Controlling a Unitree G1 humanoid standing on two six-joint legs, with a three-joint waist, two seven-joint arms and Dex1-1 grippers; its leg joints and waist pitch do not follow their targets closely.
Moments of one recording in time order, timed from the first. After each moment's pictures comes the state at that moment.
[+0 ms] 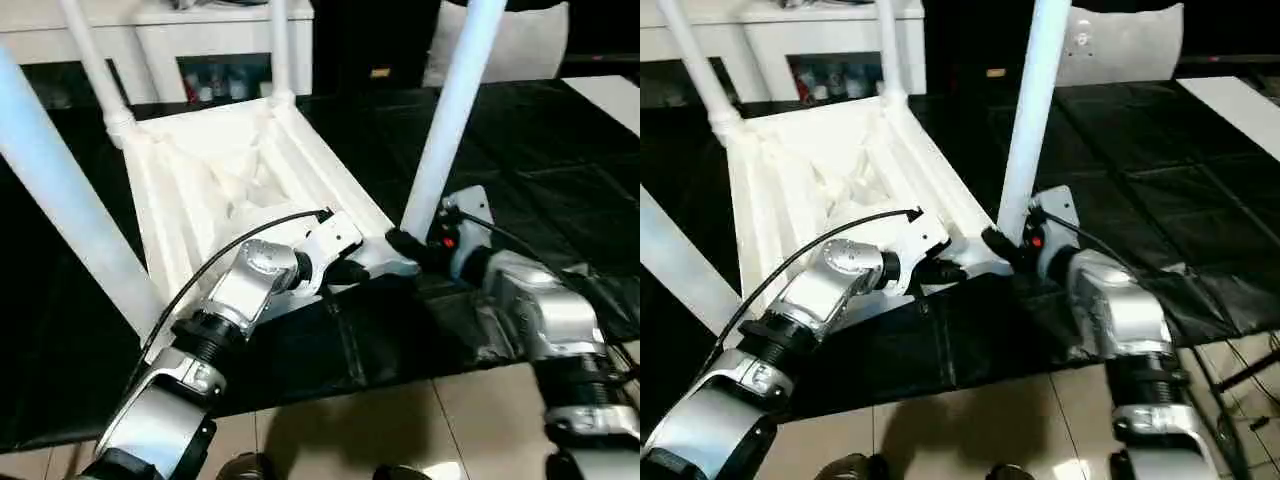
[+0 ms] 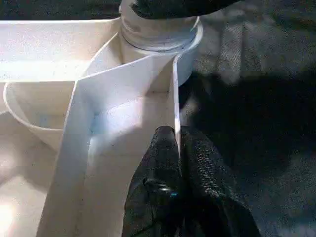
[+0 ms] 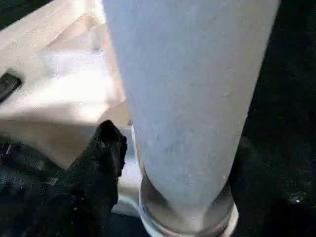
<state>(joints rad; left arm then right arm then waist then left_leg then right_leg) -0.71 0.14 -0.31 0.60 0.07 0.30 -0.92 -0.47 -0.34 -0.03 0.31 0.21 0.46 0.73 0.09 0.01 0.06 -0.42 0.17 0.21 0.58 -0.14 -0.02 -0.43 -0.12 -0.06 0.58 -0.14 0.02</state>
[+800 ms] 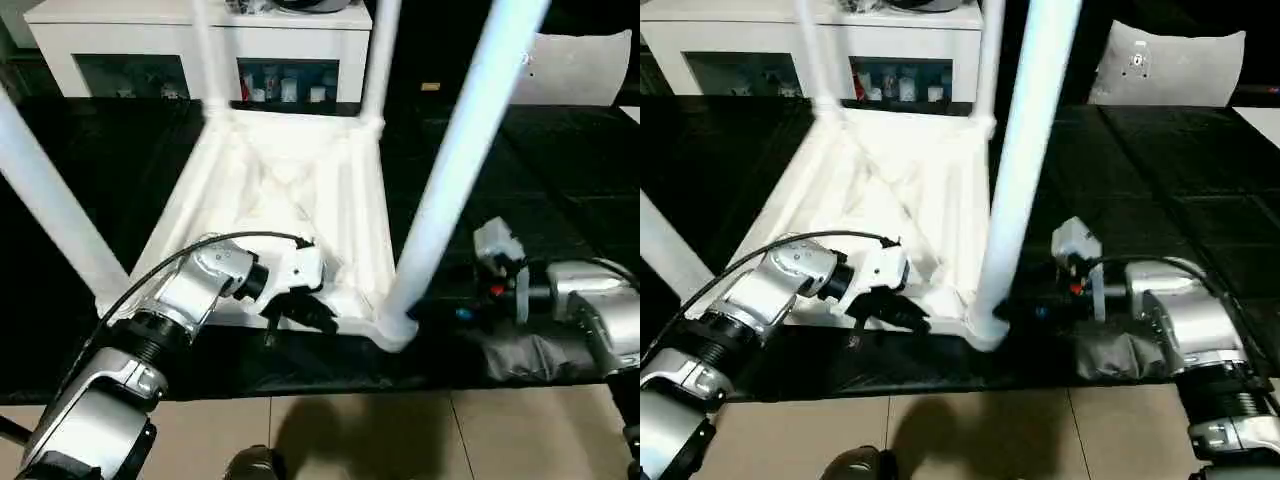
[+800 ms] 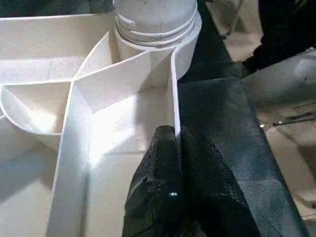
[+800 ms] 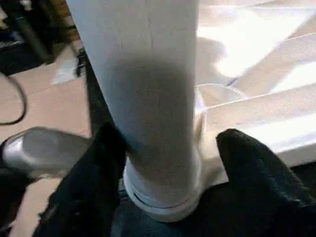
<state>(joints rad) -0.68 0.36 -0.41 0.55 0.03 0.04 -1.41 -0.43 -0.60 0.12 0.32 0.29 0.28 1.42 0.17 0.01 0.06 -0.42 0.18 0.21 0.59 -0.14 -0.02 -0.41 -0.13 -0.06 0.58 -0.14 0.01</state>
